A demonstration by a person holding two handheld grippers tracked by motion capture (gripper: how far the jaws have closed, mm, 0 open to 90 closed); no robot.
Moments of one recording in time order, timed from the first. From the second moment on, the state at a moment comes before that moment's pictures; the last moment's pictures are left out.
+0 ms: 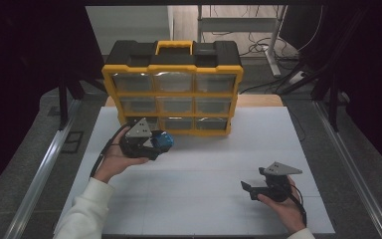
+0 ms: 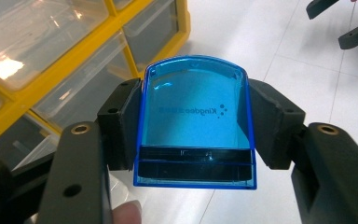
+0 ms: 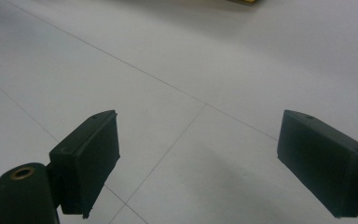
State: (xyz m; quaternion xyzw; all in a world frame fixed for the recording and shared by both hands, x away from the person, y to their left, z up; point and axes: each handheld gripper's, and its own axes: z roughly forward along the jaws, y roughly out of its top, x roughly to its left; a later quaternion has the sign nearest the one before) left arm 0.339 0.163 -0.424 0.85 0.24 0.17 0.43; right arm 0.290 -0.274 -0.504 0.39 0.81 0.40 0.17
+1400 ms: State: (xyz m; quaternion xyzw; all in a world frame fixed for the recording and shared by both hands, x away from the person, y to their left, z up) left arm 0.343 0.204 -0.414 0.82 0.29 0.20 0.44; right arm 0.290 -0.274 -0.504 0.39 0.81 0.40 0.16
